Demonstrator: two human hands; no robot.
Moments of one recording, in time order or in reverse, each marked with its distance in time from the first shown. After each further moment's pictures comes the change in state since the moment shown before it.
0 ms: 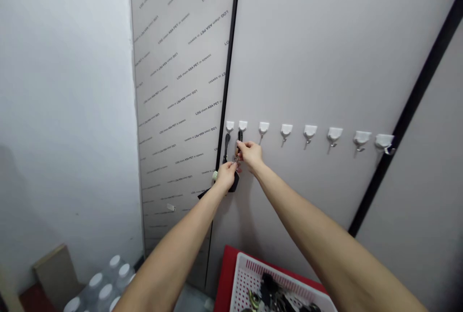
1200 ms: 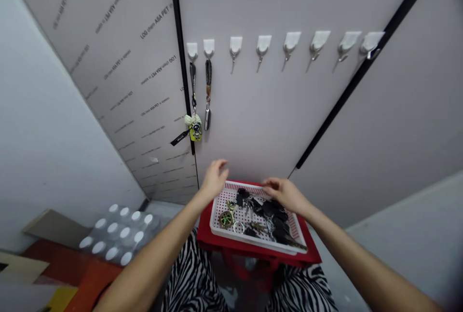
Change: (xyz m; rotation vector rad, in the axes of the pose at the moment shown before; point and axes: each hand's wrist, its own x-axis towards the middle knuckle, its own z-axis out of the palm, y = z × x) left_hand -0.119 -0.103 0.011 0.580 -0.226 0.066; right_hand -0.167 0.127 -0.193 -0.771 -0.441 0.224
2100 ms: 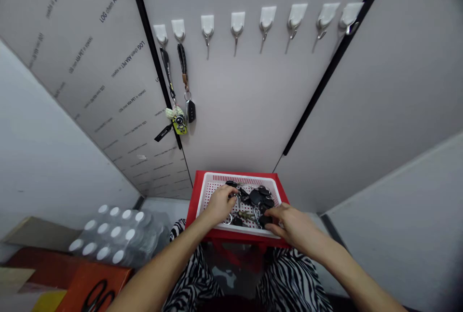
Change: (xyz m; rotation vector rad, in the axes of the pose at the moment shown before) left_hand -0.055 -0.008 0.066 0.156 -0.365 0.060; right_hand -0.077 0.019 0.000 -0.477 -0.237 0.025
